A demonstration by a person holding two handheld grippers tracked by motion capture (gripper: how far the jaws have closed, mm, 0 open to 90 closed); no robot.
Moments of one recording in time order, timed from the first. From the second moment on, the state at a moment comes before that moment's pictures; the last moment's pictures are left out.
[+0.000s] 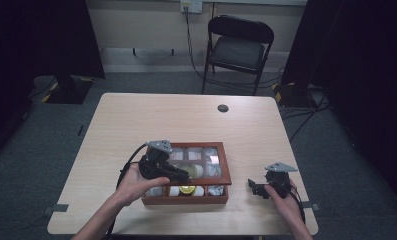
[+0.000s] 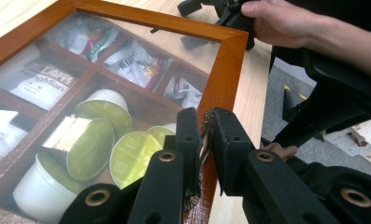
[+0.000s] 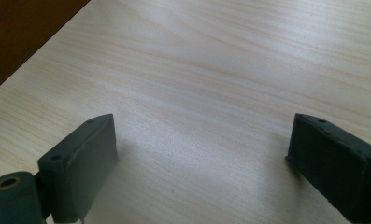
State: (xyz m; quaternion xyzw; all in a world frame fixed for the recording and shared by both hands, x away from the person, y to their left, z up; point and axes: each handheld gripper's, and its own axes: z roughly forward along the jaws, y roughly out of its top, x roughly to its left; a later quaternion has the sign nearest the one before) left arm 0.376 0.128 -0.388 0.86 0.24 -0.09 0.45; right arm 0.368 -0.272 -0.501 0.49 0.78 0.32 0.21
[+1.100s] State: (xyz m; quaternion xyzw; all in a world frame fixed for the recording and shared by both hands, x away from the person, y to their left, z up) left arm 0.393 0.134 -0.358 0.84 0.25 -0.09 0.47; right arm 0.368 -0.272 -0.501 0.49 0.78 0.32 0.21
